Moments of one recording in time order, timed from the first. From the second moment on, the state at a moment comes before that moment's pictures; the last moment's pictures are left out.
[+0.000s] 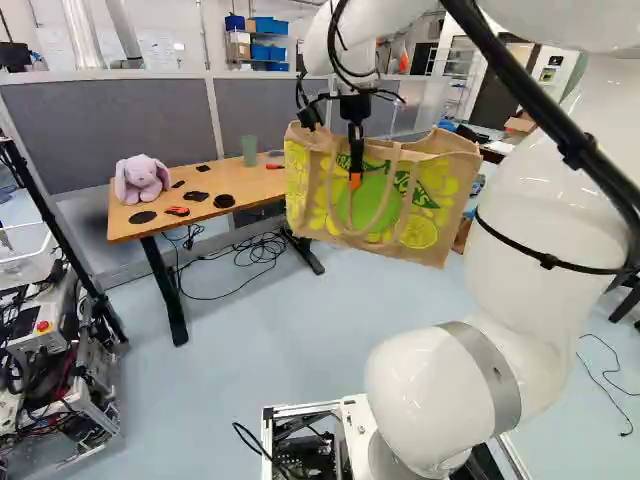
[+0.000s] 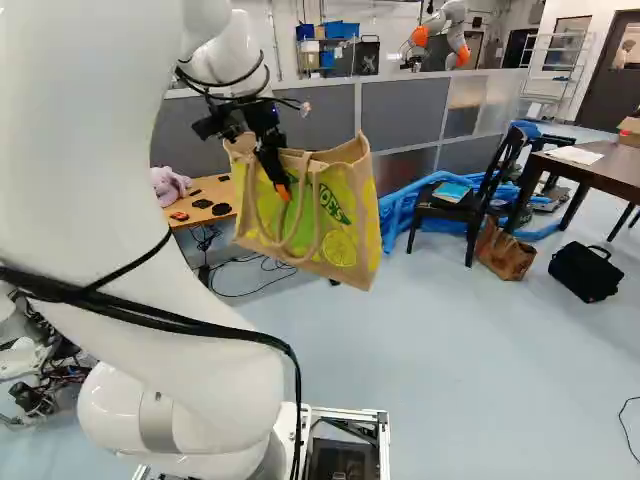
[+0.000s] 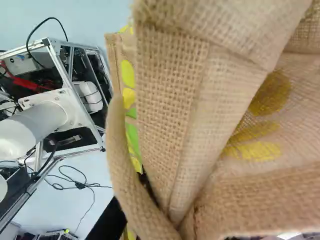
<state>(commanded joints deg) 6.4 -3.3 -70.6 -9.7 -64.8 -68.6</state>
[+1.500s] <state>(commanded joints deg) 7.6 -6.1 -85.3 -9.7 -77.7 -68.6</state>
